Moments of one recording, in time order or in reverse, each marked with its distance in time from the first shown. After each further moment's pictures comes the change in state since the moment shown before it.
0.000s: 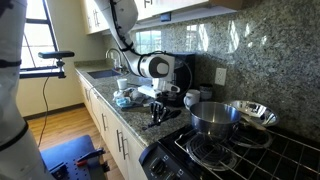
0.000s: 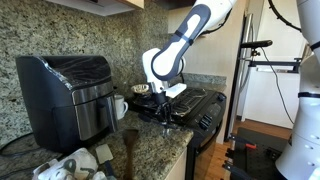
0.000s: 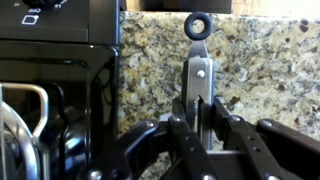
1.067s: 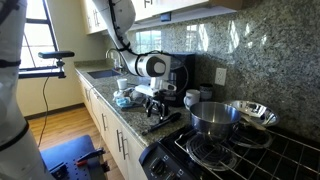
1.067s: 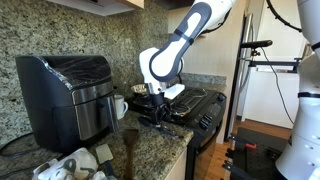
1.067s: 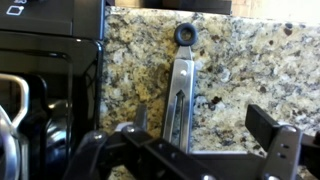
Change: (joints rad) arm 0.038 0.000 0.006 0.000 -0.006 0.007 0.000
